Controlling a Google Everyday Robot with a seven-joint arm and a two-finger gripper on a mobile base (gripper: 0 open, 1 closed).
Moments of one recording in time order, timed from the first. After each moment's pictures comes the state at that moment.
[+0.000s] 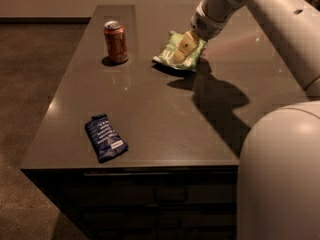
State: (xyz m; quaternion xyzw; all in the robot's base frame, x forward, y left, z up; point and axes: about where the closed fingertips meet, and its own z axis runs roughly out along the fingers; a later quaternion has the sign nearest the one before) arm 0.723 -0.122 0.894 -0.40 0.89 0.06 0.23
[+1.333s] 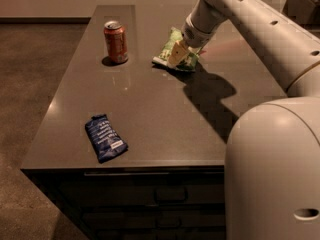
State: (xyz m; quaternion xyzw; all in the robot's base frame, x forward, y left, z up) arm 0.754 -0.106 0.855 -0.35 0.91 0.07 0.23
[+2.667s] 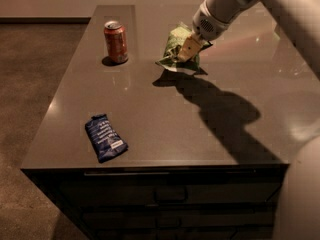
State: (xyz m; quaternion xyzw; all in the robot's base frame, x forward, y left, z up) arm 0.688 -0.106 0.914 -0.47 0.84 0.08 0.26
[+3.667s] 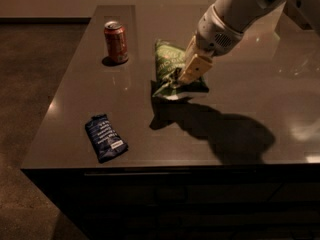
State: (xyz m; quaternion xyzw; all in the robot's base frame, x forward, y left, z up) arm 0.569 -0.085 0.927 -0.64 0.72 0.13 0.23
